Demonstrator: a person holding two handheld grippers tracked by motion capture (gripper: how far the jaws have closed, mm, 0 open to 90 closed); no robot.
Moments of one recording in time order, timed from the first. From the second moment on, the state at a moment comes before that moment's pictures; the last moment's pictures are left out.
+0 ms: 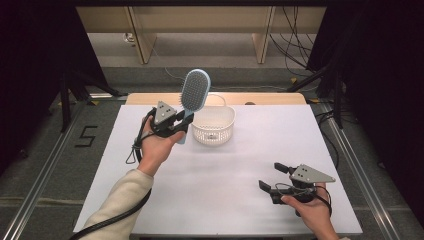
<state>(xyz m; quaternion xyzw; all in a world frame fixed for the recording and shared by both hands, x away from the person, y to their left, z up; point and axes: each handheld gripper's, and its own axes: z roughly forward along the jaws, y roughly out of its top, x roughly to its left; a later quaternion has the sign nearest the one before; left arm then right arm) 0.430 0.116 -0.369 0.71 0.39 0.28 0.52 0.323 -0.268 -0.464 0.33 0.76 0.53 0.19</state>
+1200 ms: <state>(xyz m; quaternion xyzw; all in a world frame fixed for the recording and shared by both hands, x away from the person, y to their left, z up) 0.440 0.108 -0.363 0.71 0.39 0.27 0.52 0.323 -0.269 -0.464 0.33 0.76 0.53 0.19</state>
